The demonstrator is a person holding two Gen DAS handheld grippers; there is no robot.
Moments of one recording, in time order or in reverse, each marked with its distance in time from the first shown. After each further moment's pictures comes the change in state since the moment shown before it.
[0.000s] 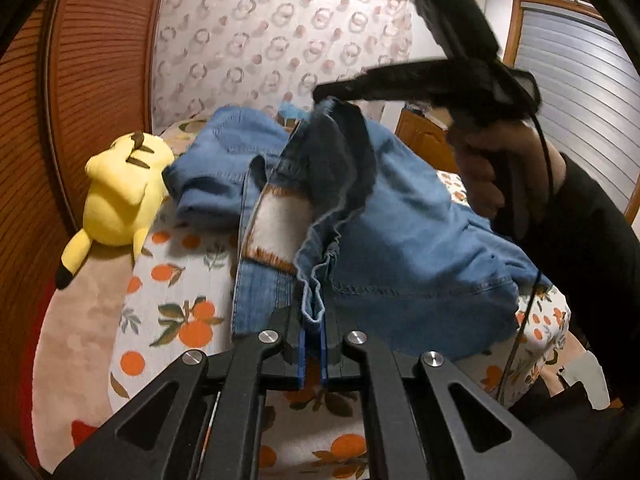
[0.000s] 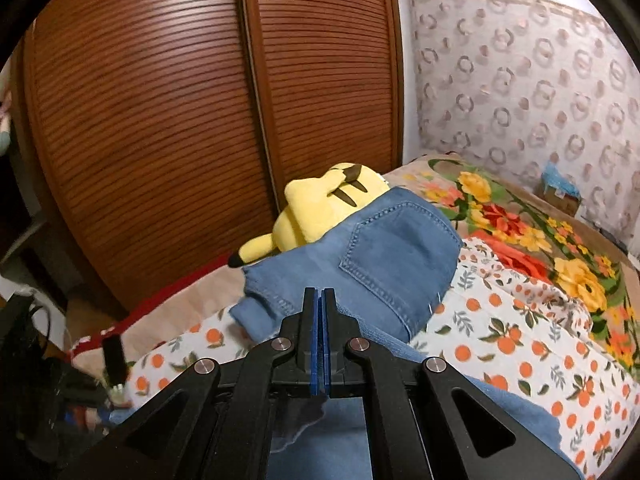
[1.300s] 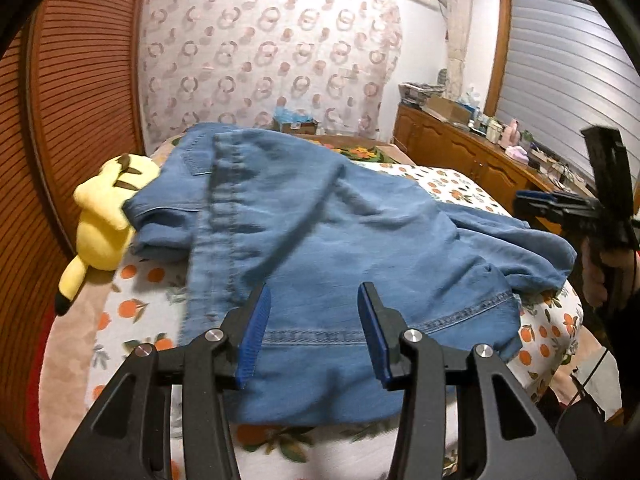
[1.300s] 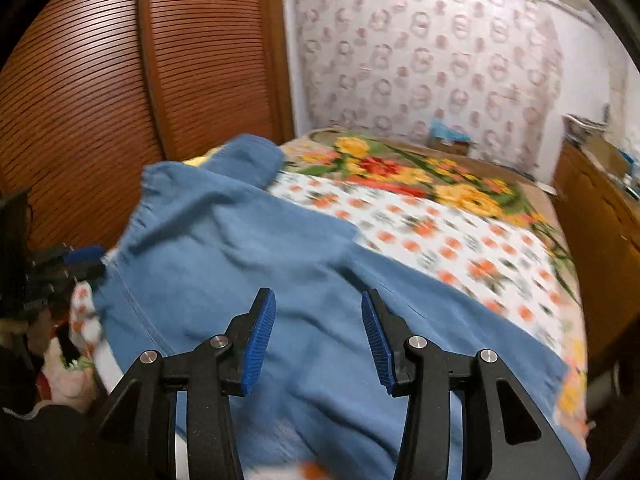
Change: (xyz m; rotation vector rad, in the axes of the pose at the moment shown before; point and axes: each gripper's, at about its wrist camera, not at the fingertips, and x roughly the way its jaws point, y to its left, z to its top) left arm 0.024 -0.051 0.019 0.081 -0.008 0.032; right arm -0.209 -0.066 -0.193 0.201 -0.004 -0.316
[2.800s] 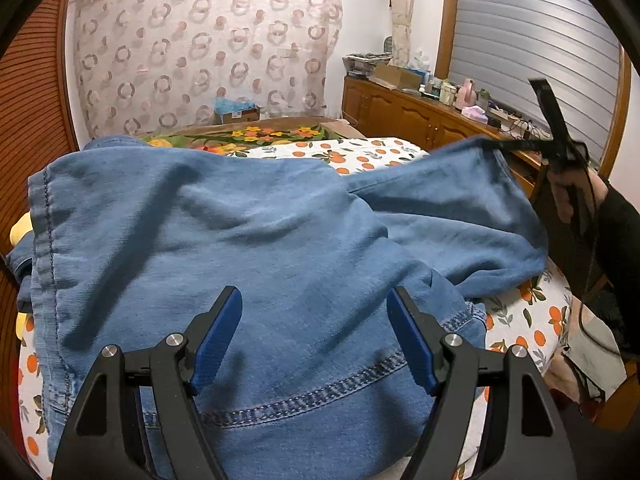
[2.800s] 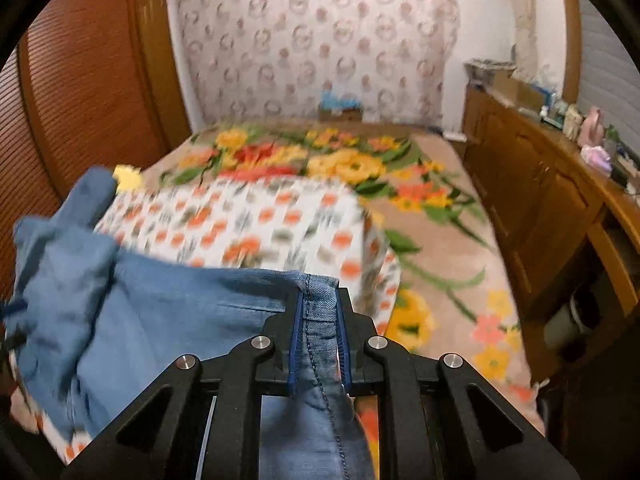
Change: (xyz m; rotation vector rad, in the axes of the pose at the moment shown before) left arm 0.063 -0.090 0.020 0.135 0.069 -0.119; right arm -0.012 -0.198 0.013 0.205 0.045 -0.251
